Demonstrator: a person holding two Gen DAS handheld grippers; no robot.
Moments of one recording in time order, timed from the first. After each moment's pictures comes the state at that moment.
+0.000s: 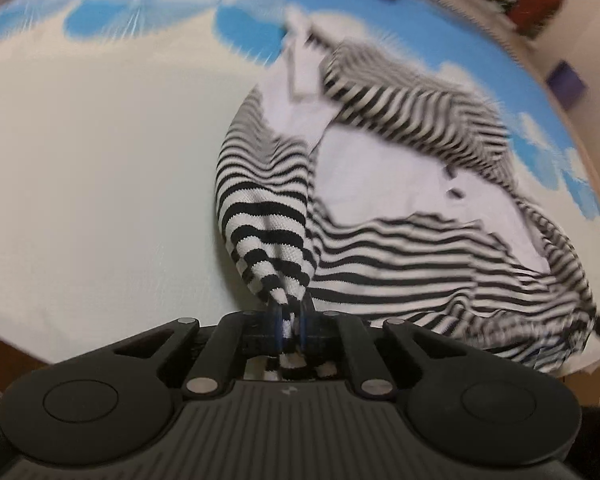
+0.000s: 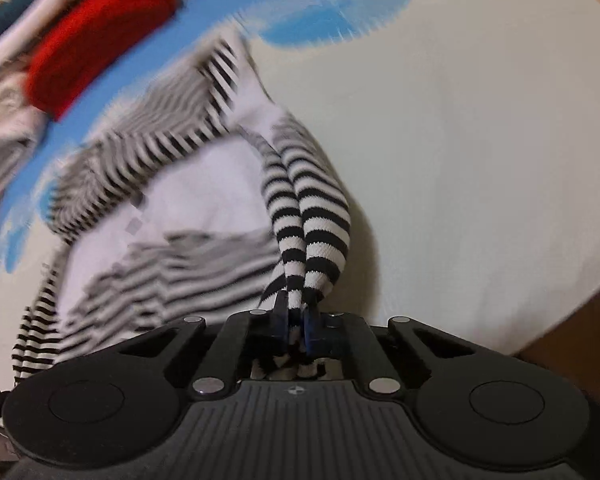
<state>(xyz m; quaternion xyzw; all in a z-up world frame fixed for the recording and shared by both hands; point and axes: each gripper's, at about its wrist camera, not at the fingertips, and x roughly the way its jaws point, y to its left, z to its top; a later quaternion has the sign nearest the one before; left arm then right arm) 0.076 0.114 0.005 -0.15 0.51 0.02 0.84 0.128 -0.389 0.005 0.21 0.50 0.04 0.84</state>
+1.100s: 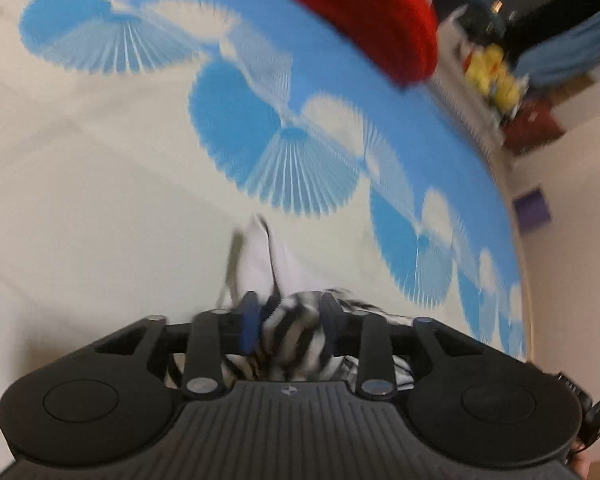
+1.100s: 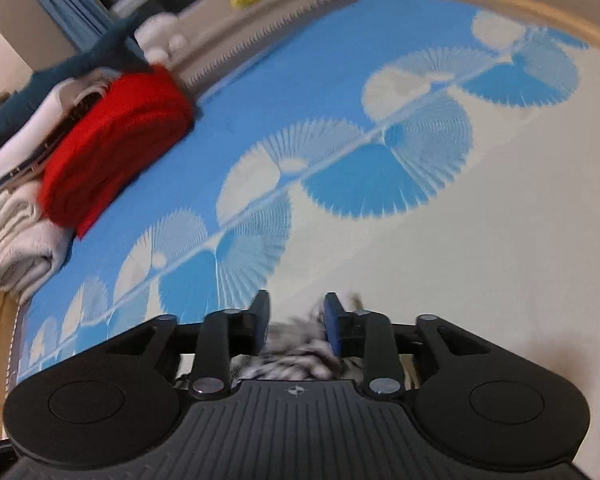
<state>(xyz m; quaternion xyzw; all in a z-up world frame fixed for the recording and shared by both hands) 0.236 0.207 0.000 -0.34 0.45 0.01 0.82 0.290 -0.405 0.052 0.27 0.40 0.02 0.88</state>
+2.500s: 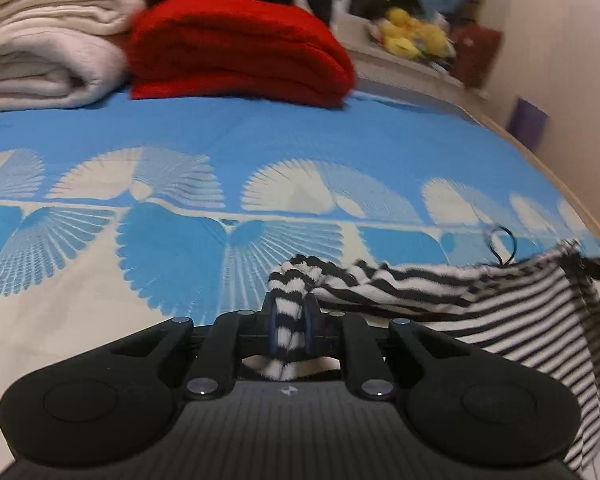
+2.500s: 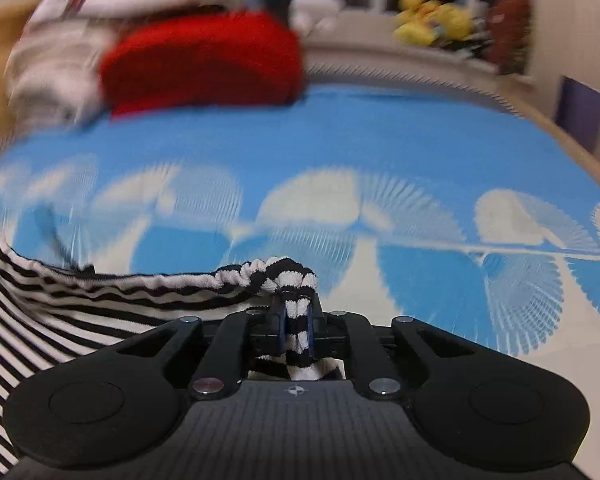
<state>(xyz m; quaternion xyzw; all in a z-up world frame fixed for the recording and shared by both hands) 0.320 0.136 0.005 -0.07 0.37 -0.02 0.93 0.361 -0.318 0.018 -0.01 0.34 0.13 0.93</state>
